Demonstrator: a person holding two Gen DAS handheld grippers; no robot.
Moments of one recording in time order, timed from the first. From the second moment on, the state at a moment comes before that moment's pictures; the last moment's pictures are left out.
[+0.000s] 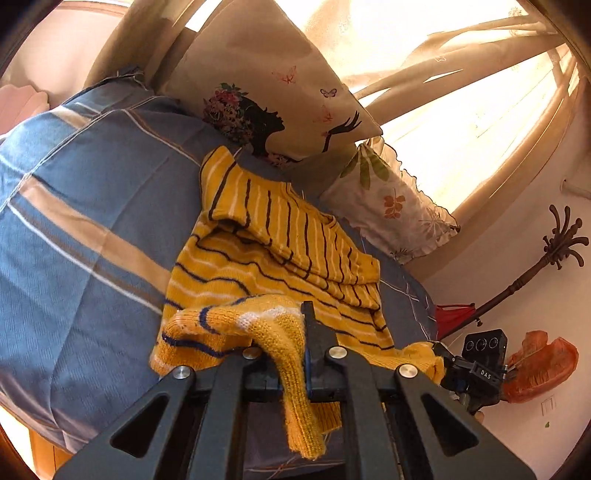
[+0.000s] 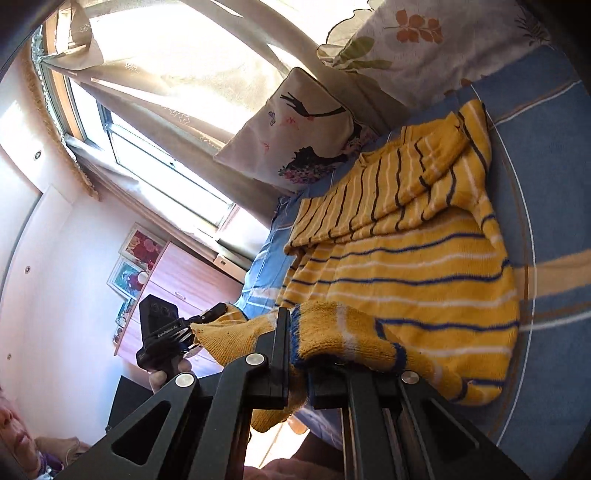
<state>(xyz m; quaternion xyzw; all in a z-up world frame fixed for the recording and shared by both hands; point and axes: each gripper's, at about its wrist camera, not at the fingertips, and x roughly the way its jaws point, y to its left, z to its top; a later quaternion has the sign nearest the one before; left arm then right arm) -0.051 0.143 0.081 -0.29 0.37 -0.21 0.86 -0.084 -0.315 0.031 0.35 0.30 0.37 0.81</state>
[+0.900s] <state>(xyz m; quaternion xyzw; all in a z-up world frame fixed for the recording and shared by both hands) 0.225 0.143 0.013 -0.45 0.45 -0.18 0.75 0.172 -0.405 -0.031 0.60 0.29 0.22 0.71</state>
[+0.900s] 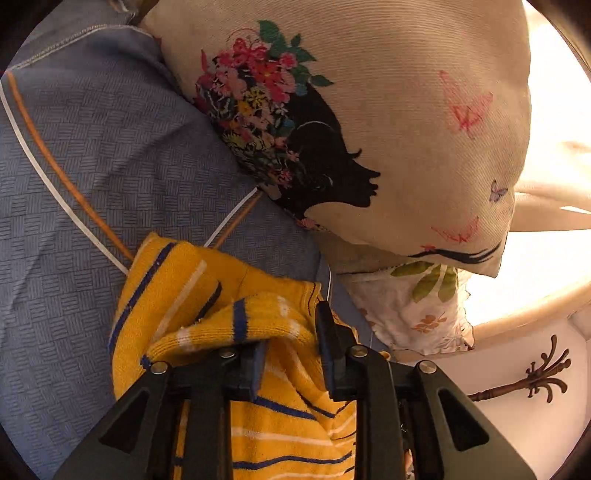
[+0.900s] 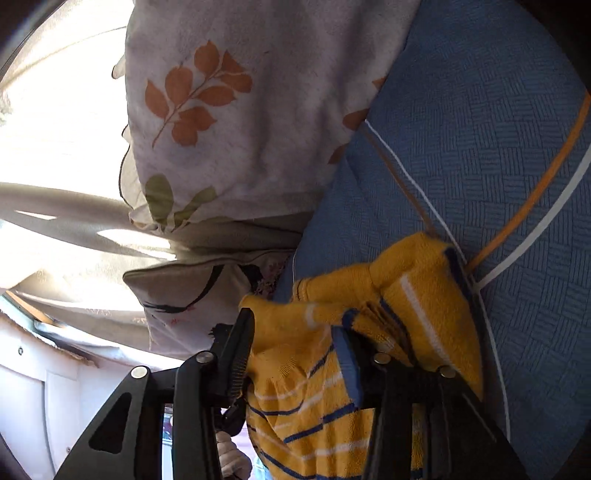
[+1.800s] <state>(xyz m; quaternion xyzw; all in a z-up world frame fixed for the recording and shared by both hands) 0.169 0.207 0.054 -0.42 0.43 -0.13 0.79 0.099 -0.387 0.015 0.34 0.34 0.12 0.87</state>
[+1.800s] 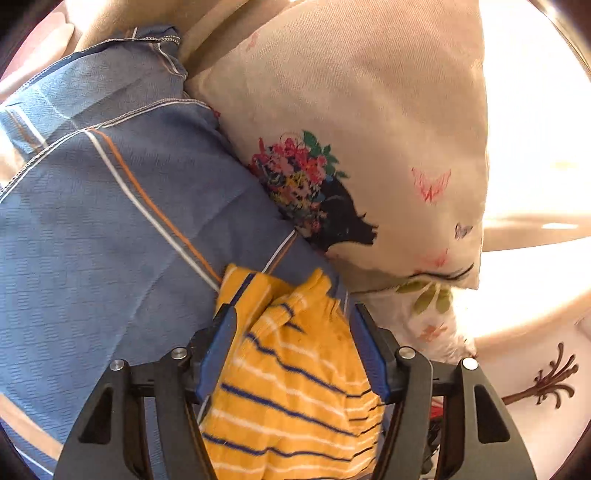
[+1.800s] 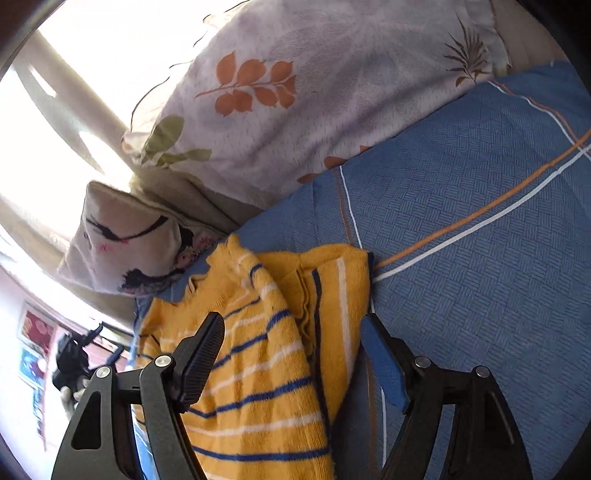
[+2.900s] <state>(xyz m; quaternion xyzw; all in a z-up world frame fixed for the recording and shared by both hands) 0.064 0.209 0.028 -0.22 0.45 -0.10 0.86 0.071 -0.260 0.070 0.14 0.35 0.08 0.92</state>
